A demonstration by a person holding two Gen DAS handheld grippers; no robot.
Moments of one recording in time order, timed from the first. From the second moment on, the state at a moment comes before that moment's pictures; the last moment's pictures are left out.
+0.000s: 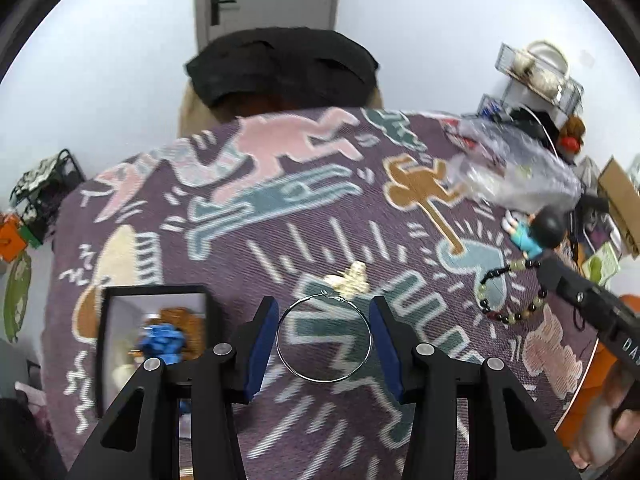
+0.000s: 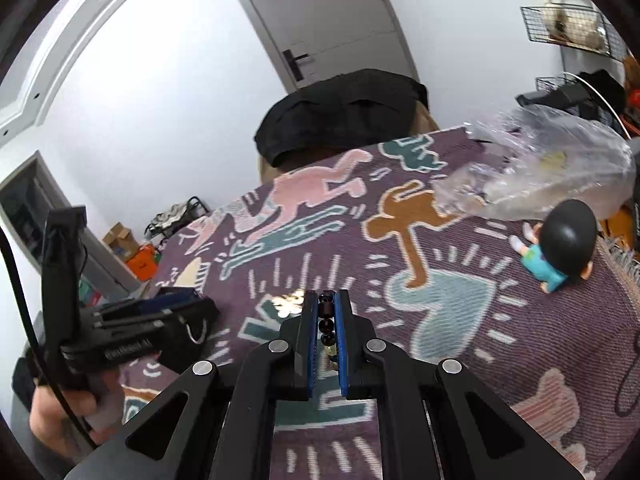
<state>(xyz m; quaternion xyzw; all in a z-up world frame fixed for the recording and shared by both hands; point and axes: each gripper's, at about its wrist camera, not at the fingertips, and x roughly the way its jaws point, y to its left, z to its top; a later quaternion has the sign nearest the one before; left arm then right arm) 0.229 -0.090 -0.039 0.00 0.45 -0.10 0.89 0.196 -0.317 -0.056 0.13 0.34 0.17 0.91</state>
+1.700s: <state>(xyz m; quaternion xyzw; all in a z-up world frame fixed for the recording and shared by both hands) 0.181 0.097 -0.038 -0.11 0.42 0.02 0.90 0.219 -0.087 -0.040 0.03 0.37 0.32 0.87</state>
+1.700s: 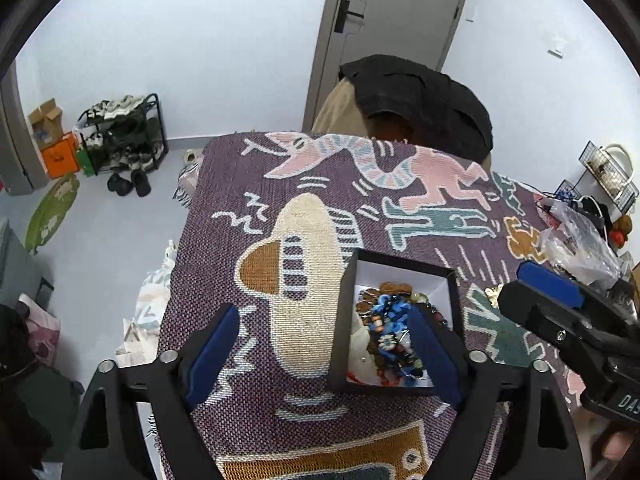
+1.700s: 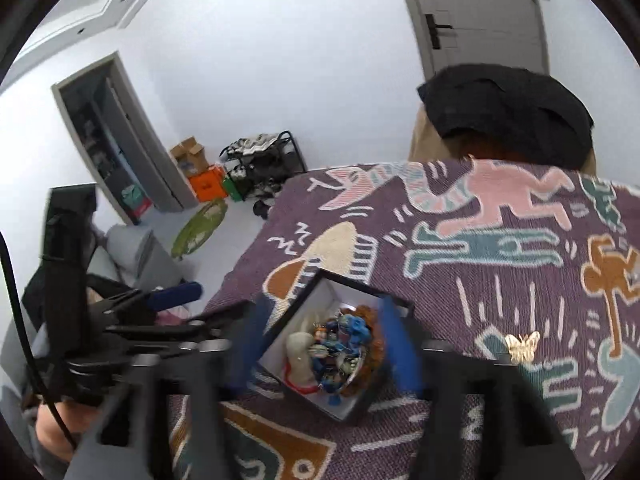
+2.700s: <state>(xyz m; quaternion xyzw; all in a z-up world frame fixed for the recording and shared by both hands) 0.216 -0.020 -0.018 -0.07 0.41 -0.06 0.91 0.257 -0.257 -0.059 0.11 0.39 0.20 0.89</state>
